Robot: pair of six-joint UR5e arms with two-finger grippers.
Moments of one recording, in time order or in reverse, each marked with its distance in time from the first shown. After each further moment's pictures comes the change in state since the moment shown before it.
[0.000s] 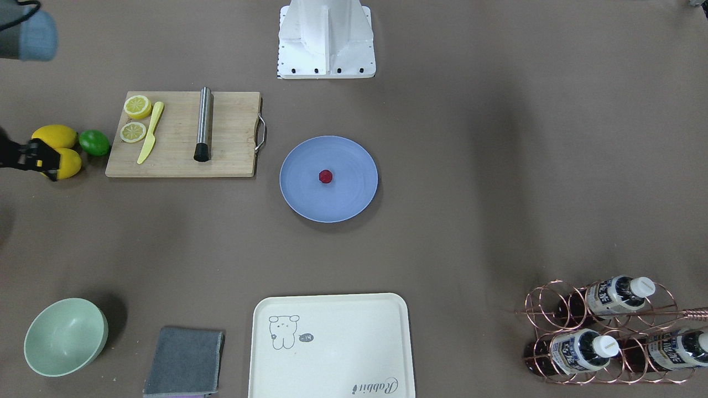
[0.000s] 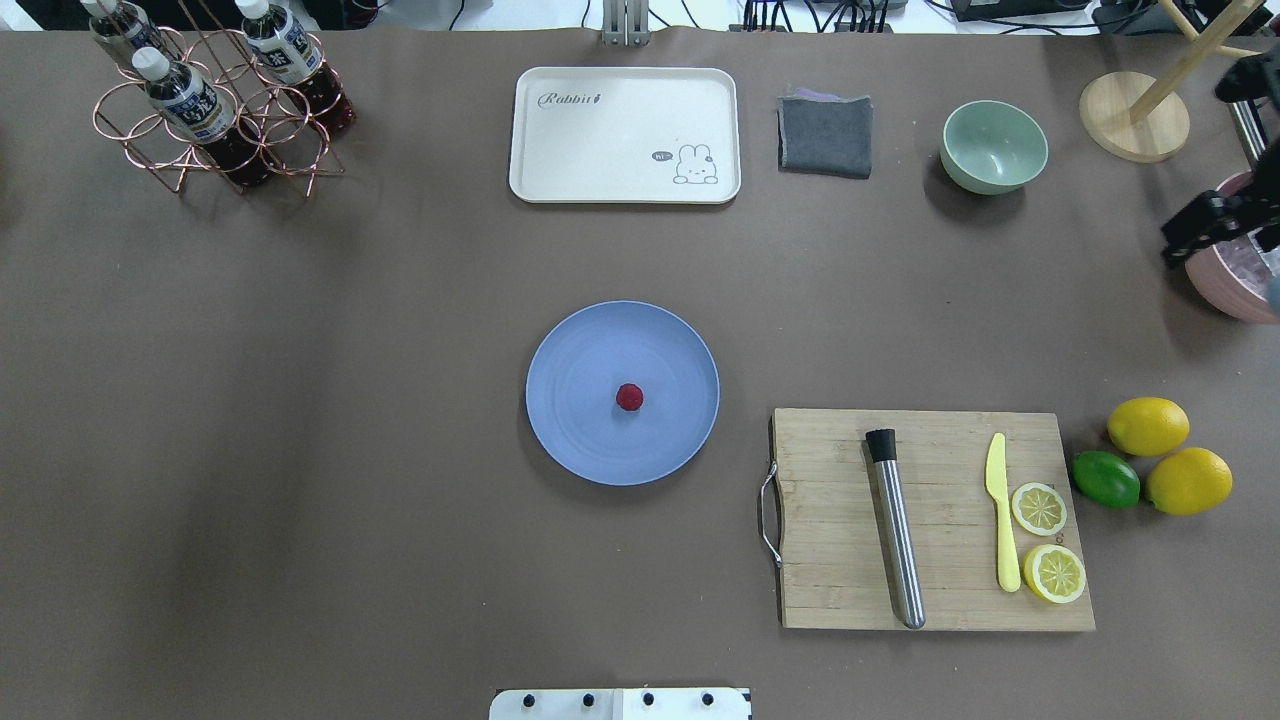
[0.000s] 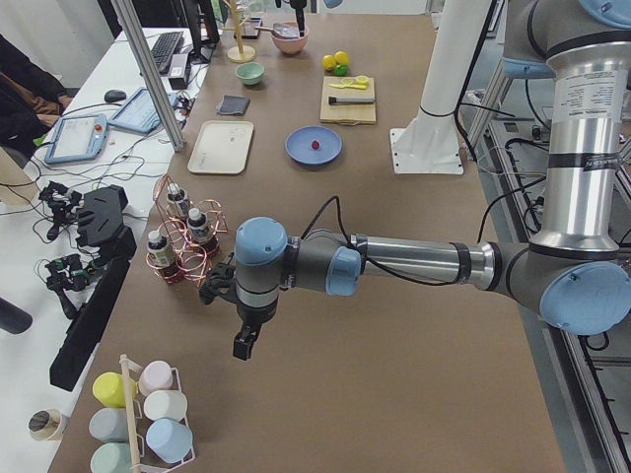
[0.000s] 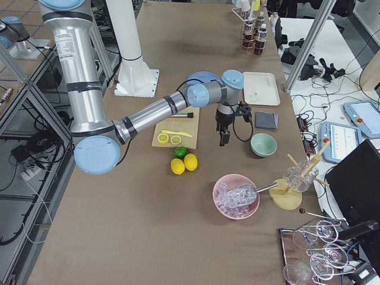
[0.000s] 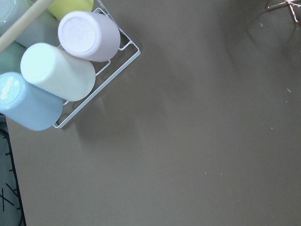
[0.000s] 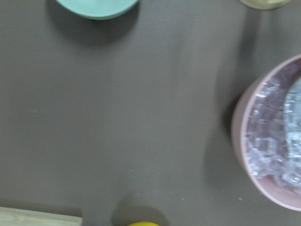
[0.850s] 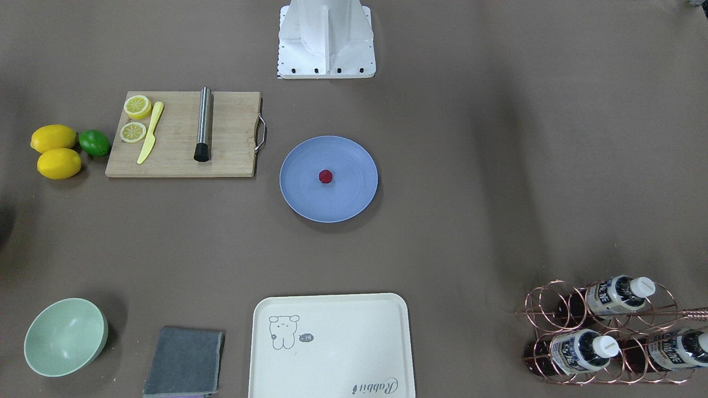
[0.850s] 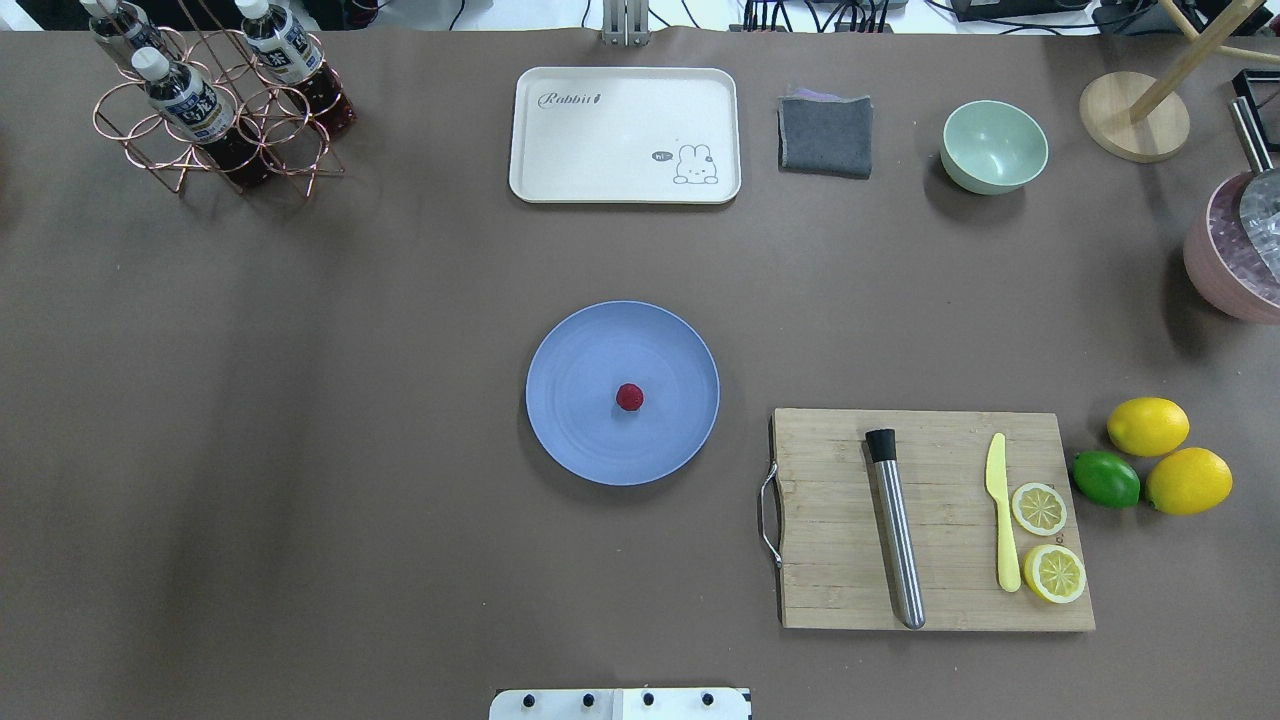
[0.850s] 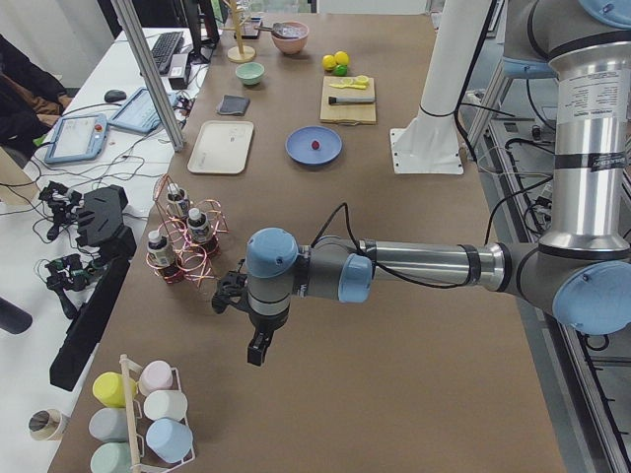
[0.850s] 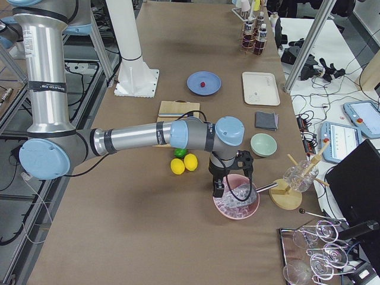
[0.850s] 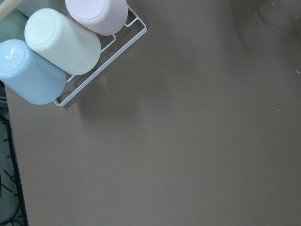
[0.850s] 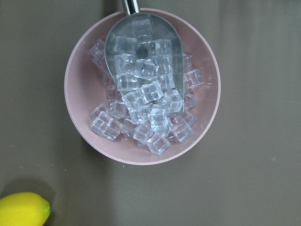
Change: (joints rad) left arm 0.005 0.032 -0.006 -0.001 -0.047 -0.004; right arm 0.323 -0.106 -0.141 0.003 0.061 -0.317
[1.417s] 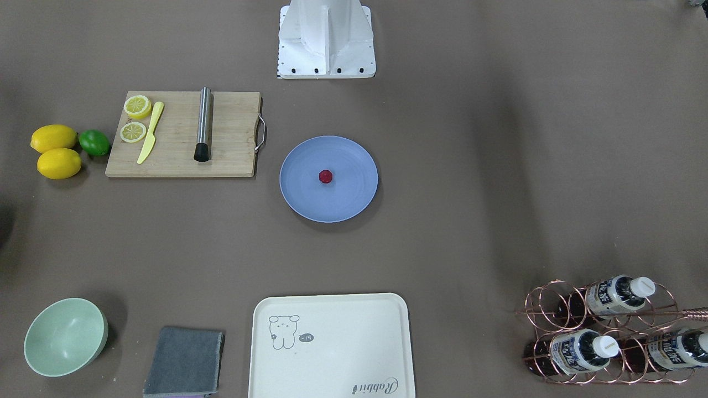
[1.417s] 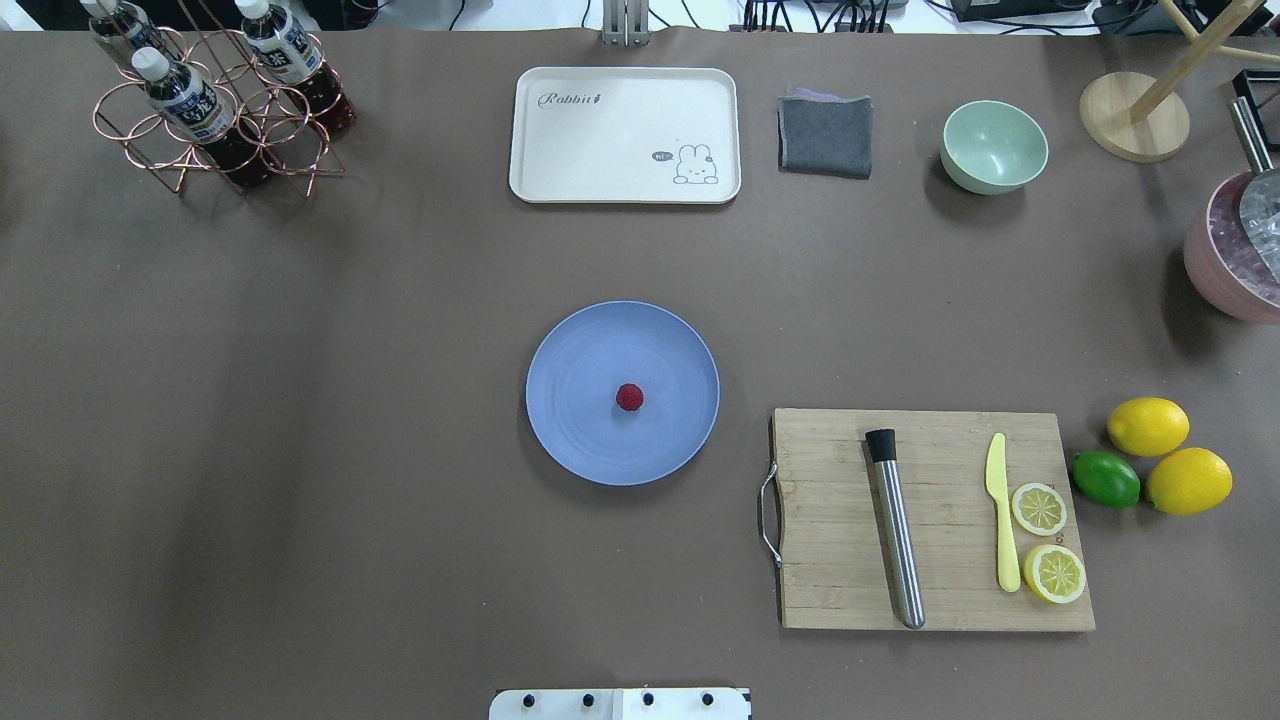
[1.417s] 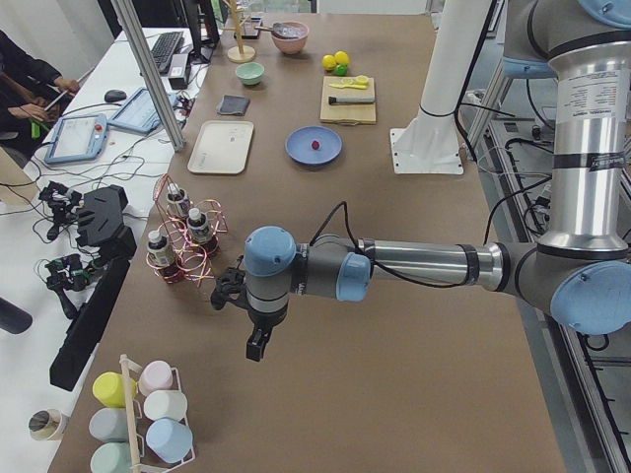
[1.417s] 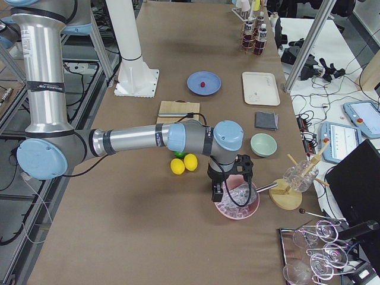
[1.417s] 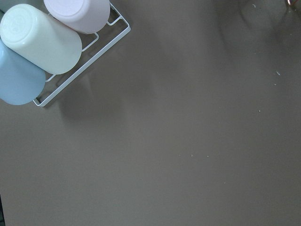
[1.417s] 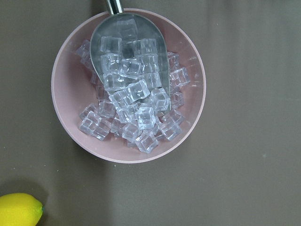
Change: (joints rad) left arm 0.003 -0.007 0.000 0.000 -0.015 -0.001; right arm 0.023 -0.001 -0.010 0.000 0.001 -0.006
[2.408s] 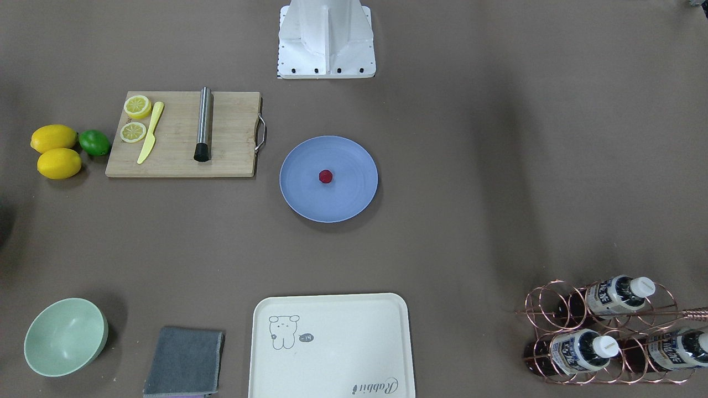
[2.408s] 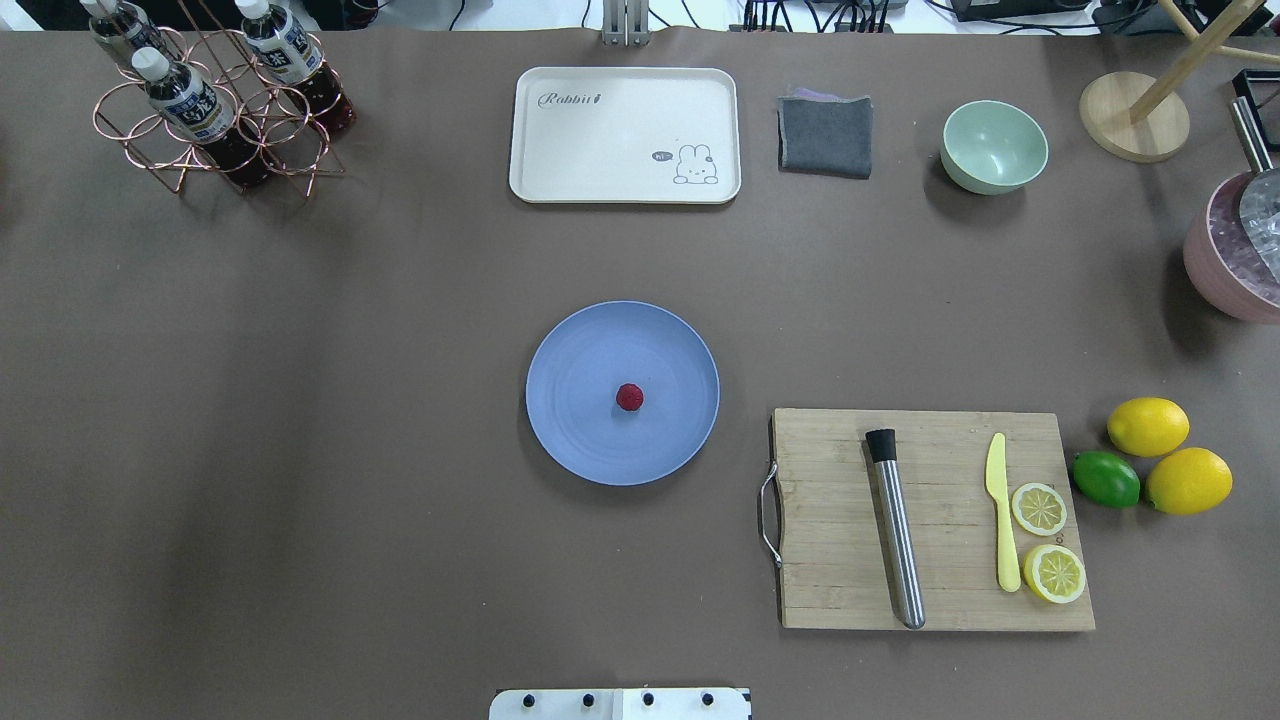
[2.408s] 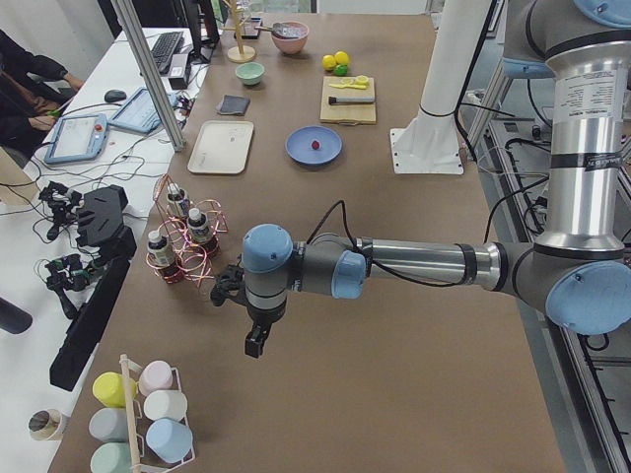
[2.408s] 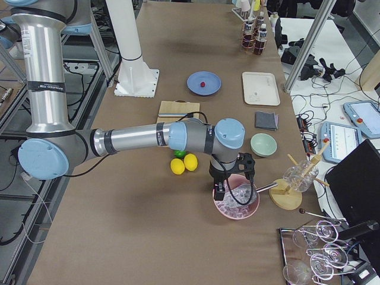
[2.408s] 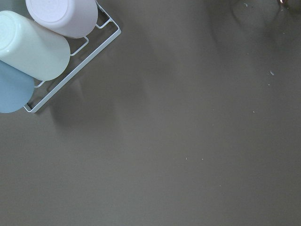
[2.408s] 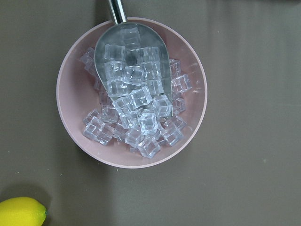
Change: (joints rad) left arm 0.026 -0.004 0.003 -0.003 0.007 0.000; right arm 0.002 0.010 0.001 0.002 0.002 0.003
